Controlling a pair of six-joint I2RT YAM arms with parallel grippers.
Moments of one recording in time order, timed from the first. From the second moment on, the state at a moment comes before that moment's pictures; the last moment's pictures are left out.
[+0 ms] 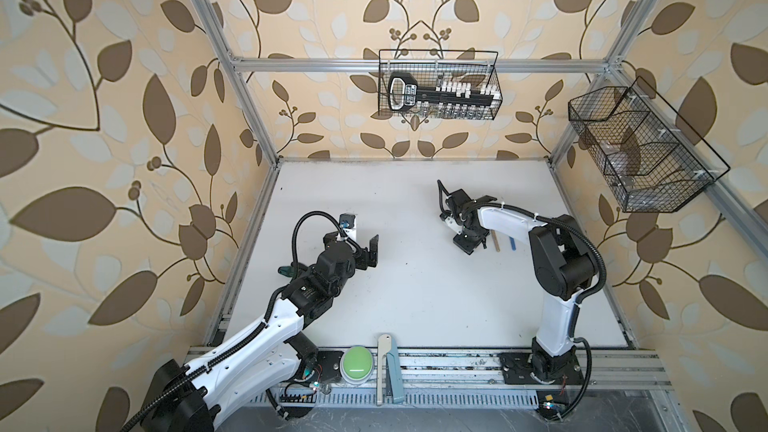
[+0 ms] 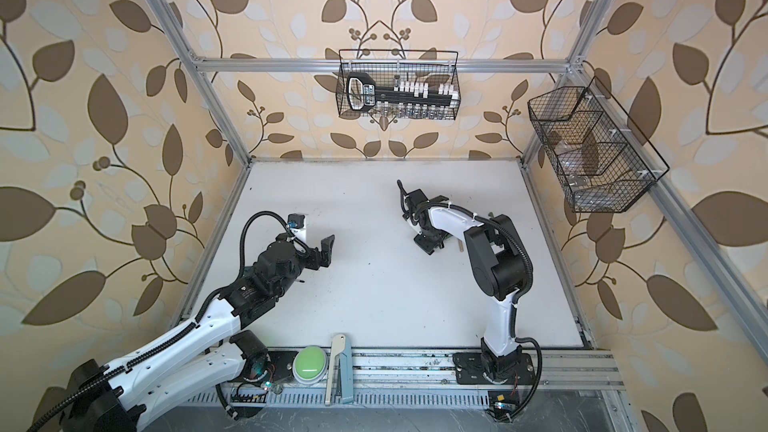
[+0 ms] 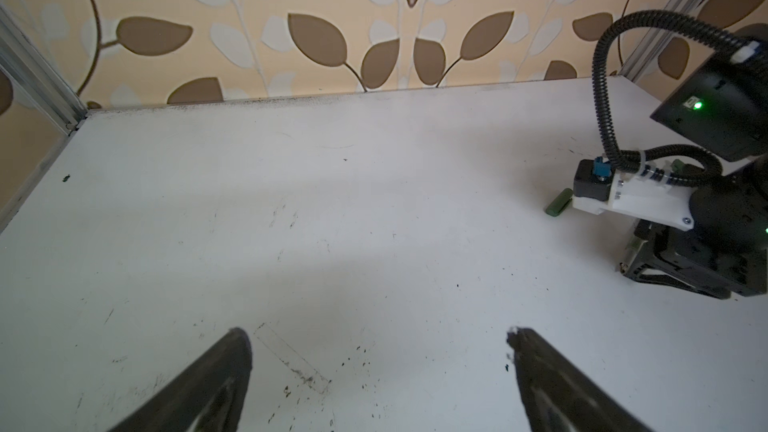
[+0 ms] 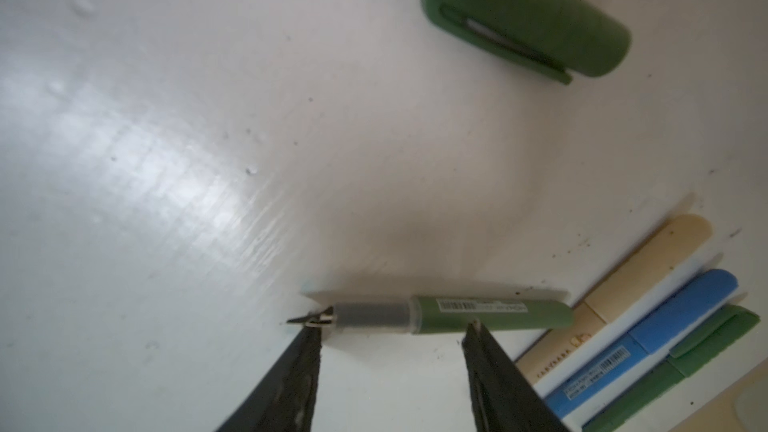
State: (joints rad) left arm -0.61 0.83 0.48 -0.02 -0.35 -0.24; right arm 0.42 1.95 1.34 -0.84 0.28 -0.34
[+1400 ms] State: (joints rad) left arm -0.61 0.86 0.48 -0.03 -0.35 -0.24; right arm 0.33 2.06 1.49 -0.87 0.06 -0.05
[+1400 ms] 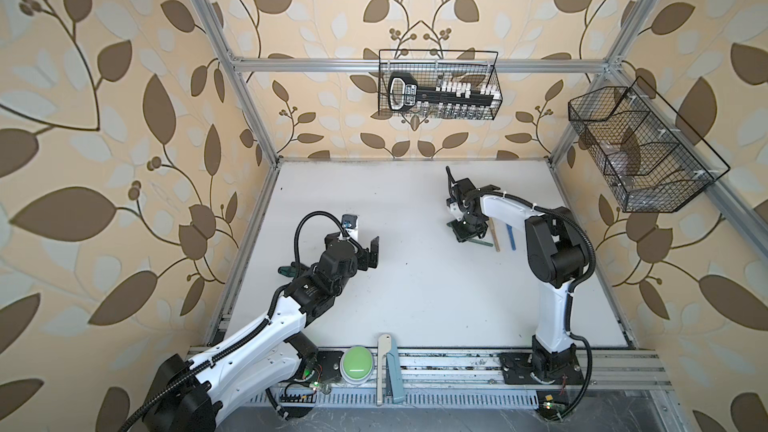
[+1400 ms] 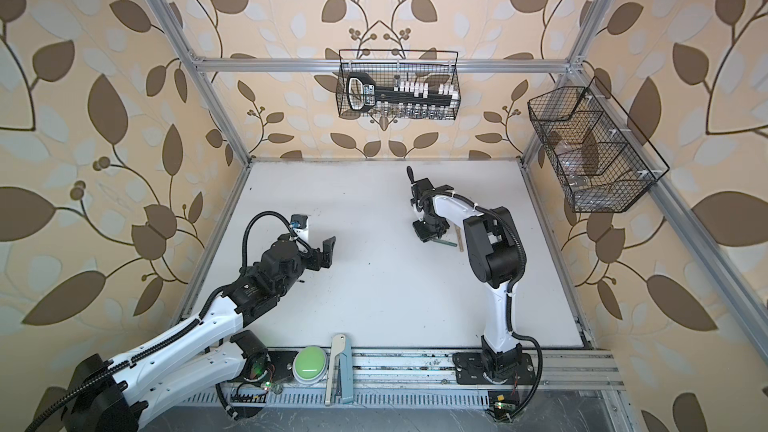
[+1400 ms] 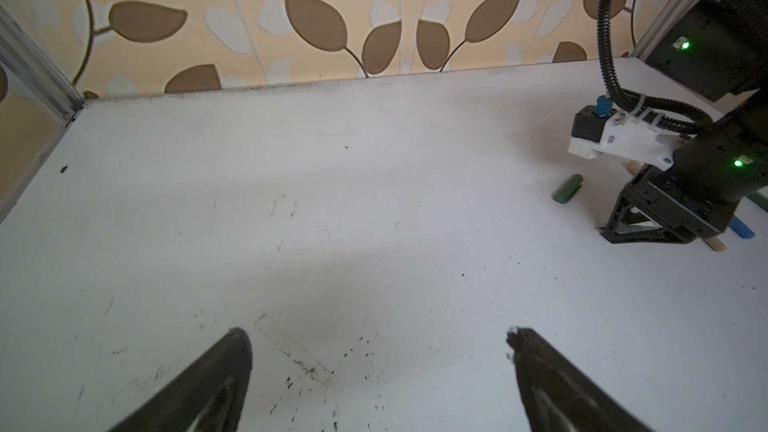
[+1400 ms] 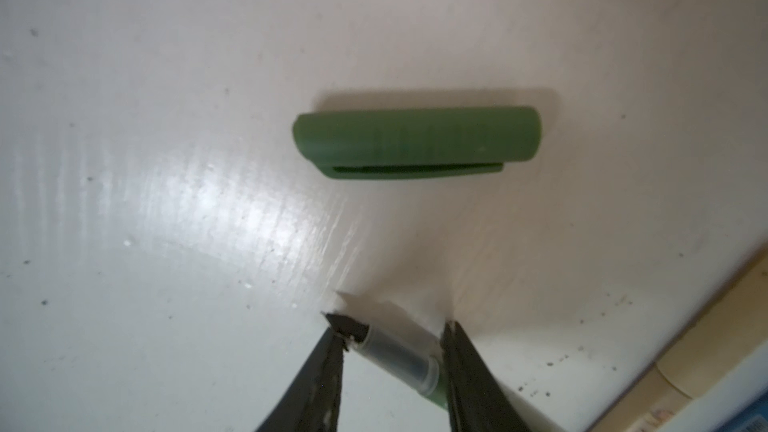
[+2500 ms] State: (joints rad) left arm -0.61 0.87 0.49 -0.04 -0.35 -0.24; right arm 0.28 1.88 1.45 -0.81 -0.04 -0.04
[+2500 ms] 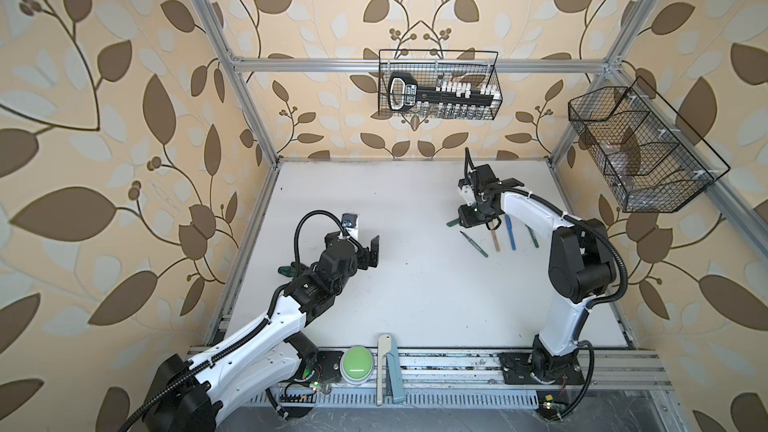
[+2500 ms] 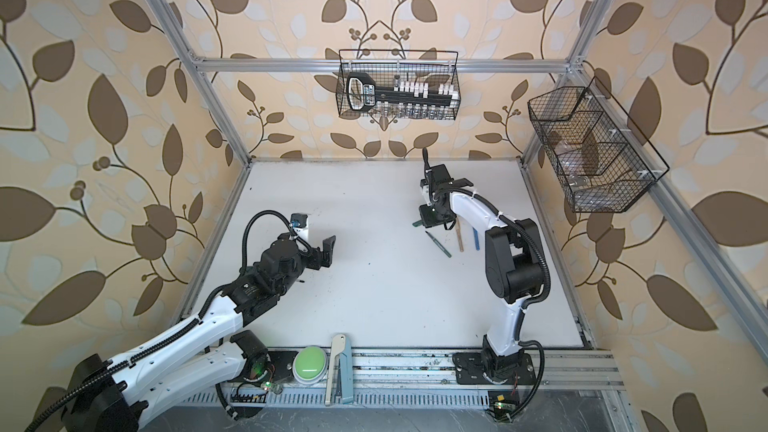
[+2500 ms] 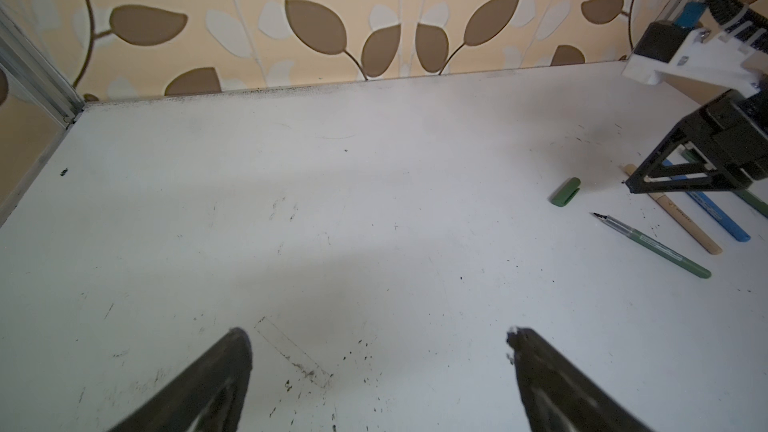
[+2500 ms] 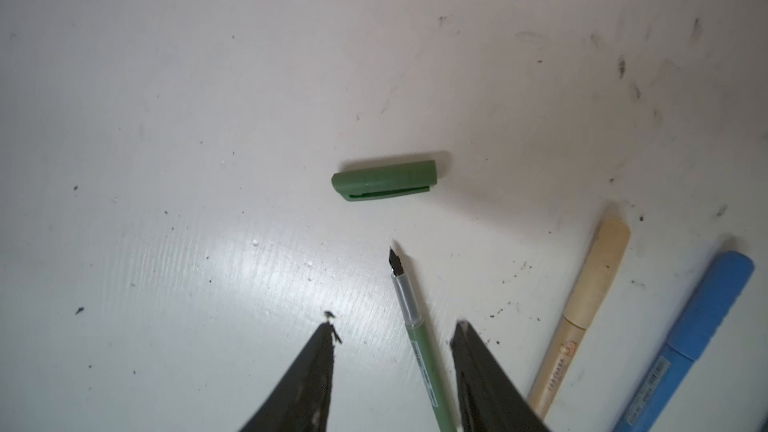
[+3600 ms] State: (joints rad) left arm -0.61 0.89 0.50 -0.04 -0.34 -0.24; right arm 0.34 2.05 1.49 -0.89 0.06 -0.19
